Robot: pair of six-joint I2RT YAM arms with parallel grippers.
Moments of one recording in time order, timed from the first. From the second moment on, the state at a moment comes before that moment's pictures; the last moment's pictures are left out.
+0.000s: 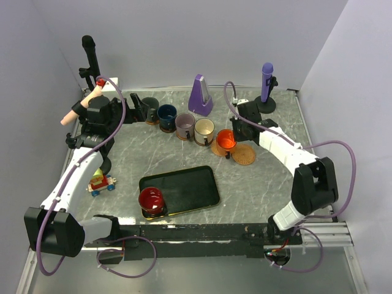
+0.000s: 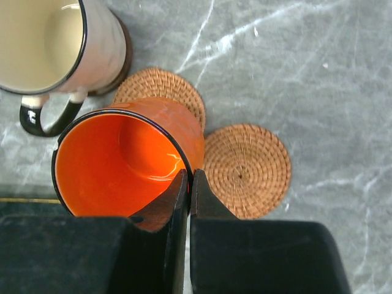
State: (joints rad) left arm -0.16 1.19 1.05 -0.06 0.15 -0.28; right arm 0.34 1.54 1.17 -0.48 0.08 0.12
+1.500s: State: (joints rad) left arm -0.16 1.19 1.05 -0.06 0.14 -0.28; right arm 0.33 1.73 1.29 -0.46 0.05 0.12
